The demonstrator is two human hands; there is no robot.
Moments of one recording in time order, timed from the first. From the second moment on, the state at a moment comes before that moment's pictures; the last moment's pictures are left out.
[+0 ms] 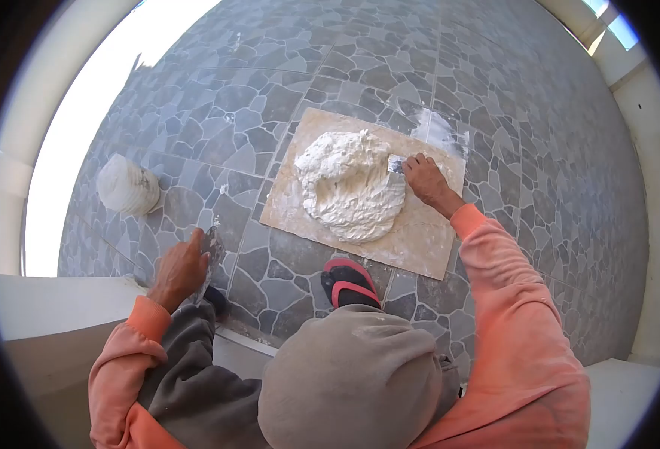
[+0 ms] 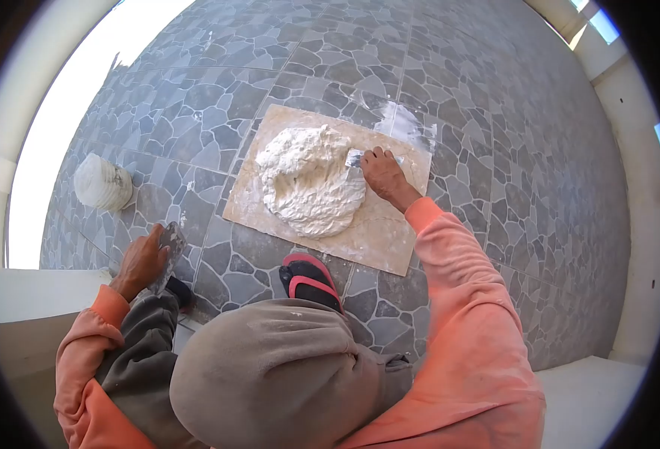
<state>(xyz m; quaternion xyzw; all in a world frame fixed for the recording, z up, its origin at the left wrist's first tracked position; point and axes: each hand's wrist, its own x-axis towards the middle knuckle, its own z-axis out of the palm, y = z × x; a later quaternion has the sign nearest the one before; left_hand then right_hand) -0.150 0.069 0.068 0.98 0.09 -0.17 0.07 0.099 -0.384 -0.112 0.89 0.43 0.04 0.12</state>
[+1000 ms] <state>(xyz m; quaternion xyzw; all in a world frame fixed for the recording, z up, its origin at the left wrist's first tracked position) -0.187 0.123 0.058 0.97 0.12 -0.14 0.13 0.072 -0.330 -0.097 0.85 0.51 0.00 0.14</state>
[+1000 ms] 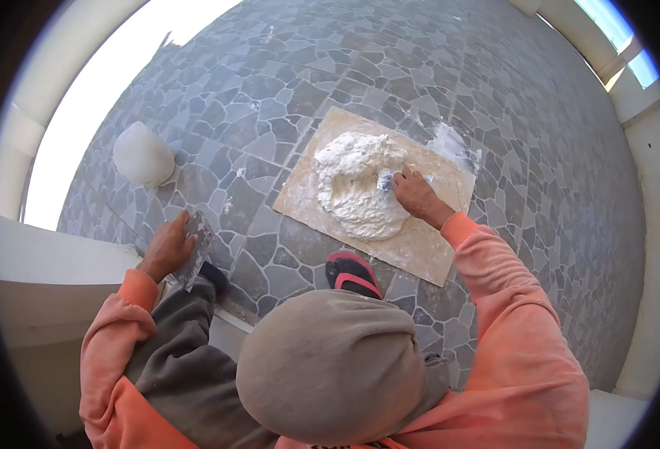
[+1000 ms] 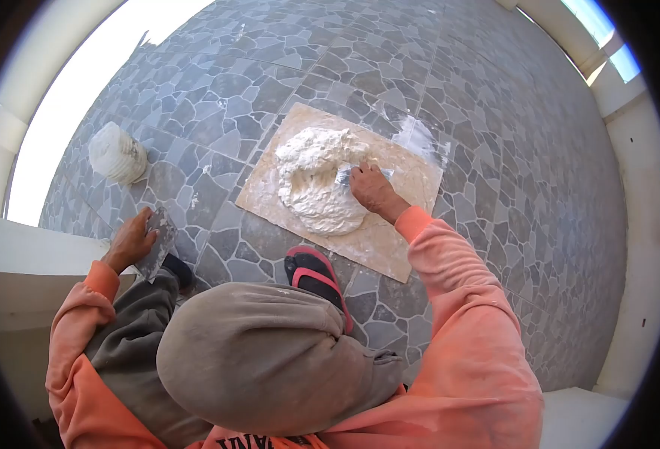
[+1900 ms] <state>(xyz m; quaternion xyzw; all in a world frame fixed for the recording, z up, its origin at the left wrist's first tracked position) -0.187 0.122 0.059 0.97 0.12 -0.12 0.15 0.065 -0.294 -0.056 0.83 0.54 0.01 0.14</state>
